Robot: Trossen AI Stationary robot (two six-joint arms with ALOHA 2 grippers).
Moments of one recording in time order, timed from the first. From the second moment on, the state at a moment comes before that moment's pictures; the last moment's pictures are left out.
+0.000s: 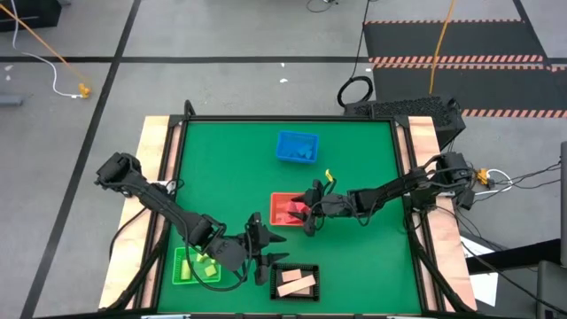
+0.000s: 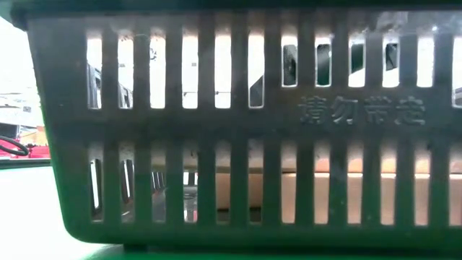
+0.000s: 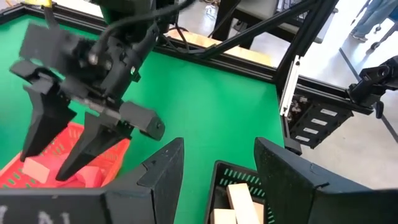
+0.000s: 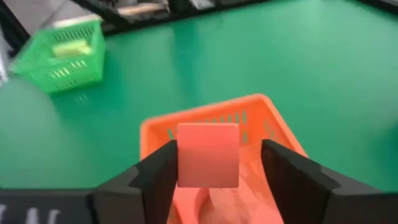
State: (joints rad) left arm -0.58 1.63 1.22 -0.05 -0.56 -0.53; right arm 0.18 1.68 0.68 0.56 0.28 0.33
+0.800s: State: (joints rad) left arm -0.62 1.60 1.22 -0.08 -0.55 -0.53; right arm 0.19 1.31 0.68 0.28 0.21 0.26
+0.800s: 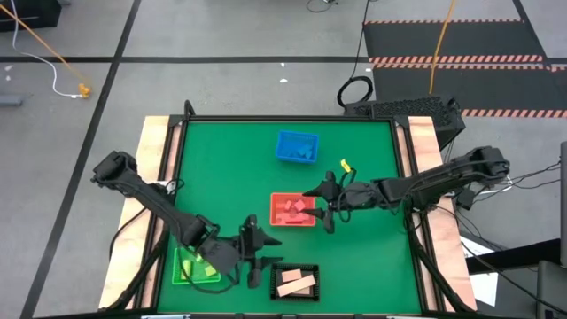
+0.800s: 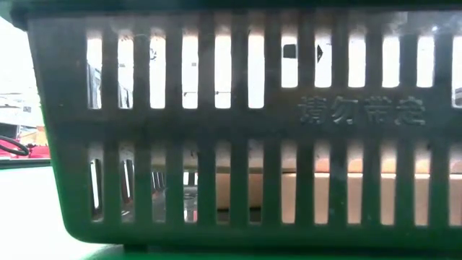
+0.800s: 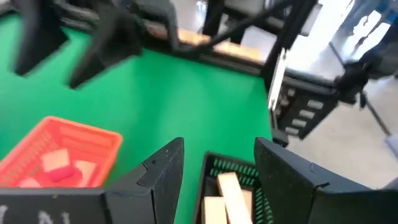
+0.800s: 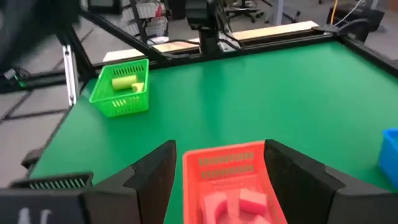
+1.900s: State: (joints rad) left arm -0.56 0.85 0.93 -1.09 -0.95 -1.07; right arm 0.19 1.02 0.20 0.68 0.23 0.38
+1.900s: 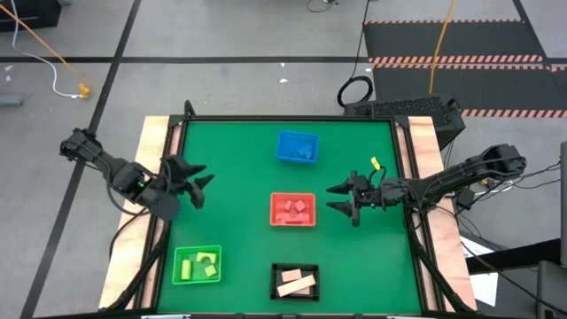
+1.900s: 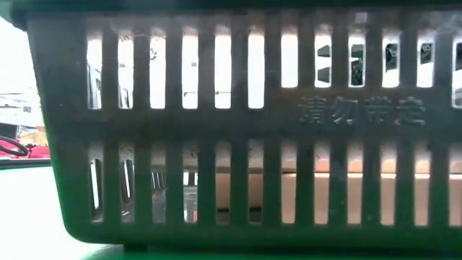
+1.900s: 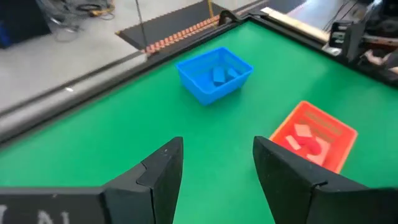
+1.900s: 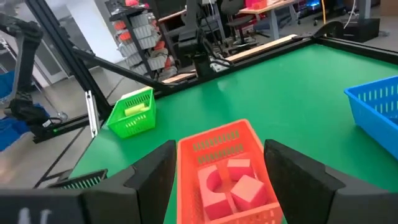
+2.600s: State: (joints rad) left arm -0.56 0.83 0.15 0.61 -0.60 -0.36; right arm 0.19 1.02 0.19 0.63 0.23 0.27
